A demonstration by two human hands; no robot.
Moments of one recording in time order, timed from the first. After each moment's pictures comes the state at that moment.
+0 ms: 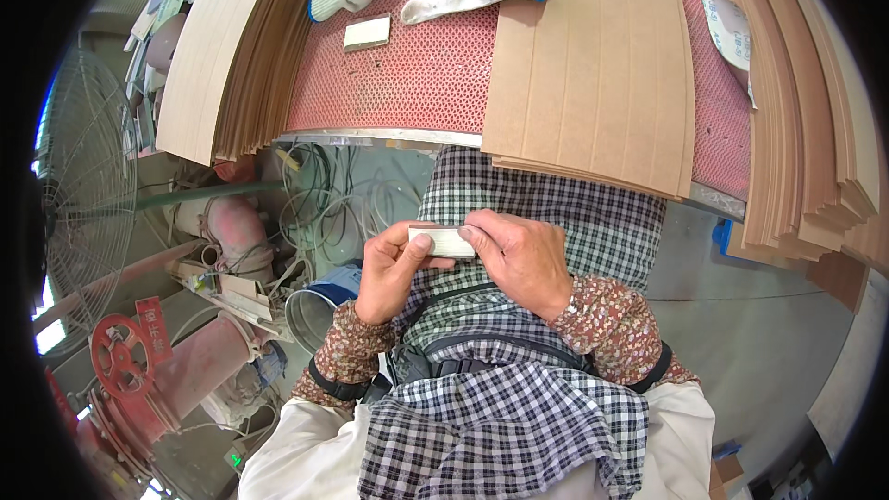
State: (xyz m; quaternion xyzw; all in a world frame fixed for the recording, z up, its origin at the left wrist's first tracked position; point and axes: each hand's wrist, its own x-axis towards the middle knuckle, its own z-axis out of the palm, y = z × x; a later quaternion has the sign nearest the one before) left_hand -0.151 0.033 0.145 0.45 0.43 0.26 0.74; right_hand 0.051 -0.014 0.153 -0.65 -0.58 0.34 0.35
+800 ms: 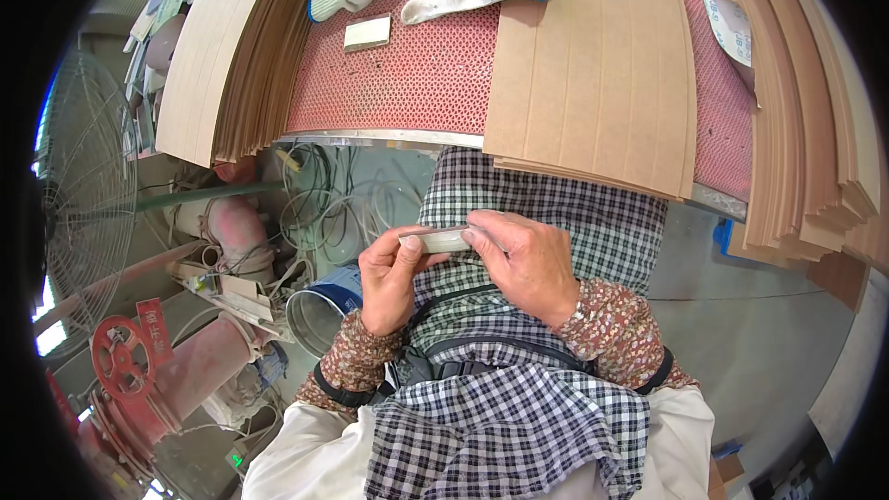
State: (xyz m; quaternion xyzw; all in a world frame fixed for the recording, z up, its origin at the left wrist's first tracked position) left_hand -0.152 0.019 0.141 0.41 0.46 0.35 0.71; right_hand 0.052 -0.014 0.156 -0.65 -0.58 0.33 0.37
